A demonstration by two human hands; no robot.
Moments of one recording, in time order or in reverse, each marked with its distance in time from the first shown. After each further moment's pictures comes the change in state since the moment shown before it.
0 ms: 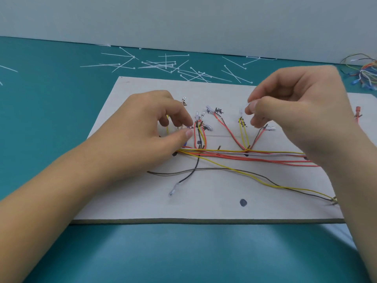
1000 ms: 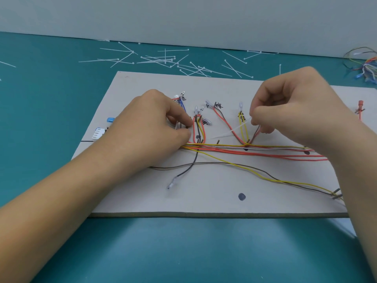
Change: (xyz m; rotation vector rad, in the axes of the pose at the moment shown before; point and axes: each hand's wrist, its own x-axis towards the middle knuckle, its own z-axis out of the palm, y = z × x) left_hand 0.010 0.010 0.016 0.070 0.013 -0.310; right_hand 0.004 0.003 -0.006 -0.325 -0.117 0.114
